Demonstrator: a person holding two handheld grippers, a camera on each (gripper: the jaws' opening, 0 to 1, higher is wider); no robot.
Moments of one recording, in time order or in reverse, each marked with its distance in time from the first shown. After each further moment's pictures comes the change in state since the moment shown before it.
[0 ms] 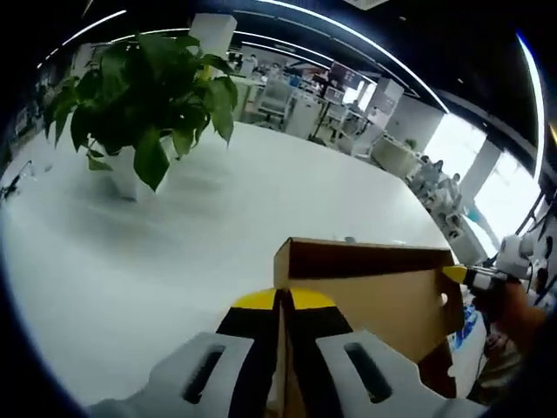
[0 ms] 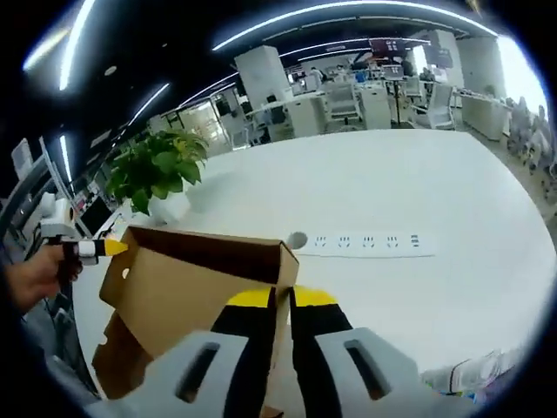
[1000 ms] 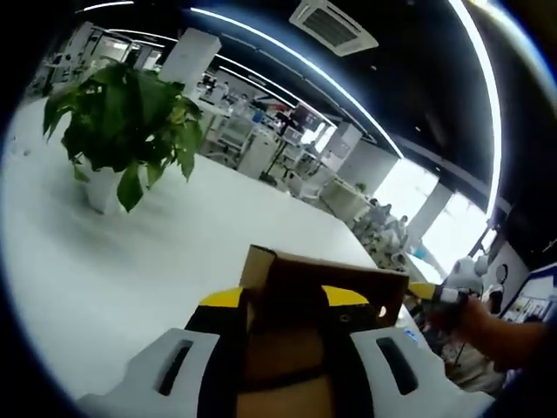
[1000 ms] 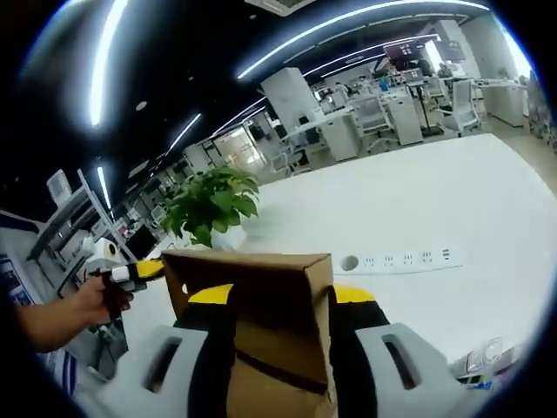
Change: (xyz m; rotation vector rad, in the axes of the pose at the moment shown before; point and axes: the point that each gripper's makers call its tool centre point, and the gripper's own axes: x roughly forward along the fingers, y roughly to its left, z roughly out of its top) left arm -0.089 -0.063 0.012 -0.105 -0.186 -0.288; right arm -0.065 0.057 0.036 0.091 -0.094 0.230
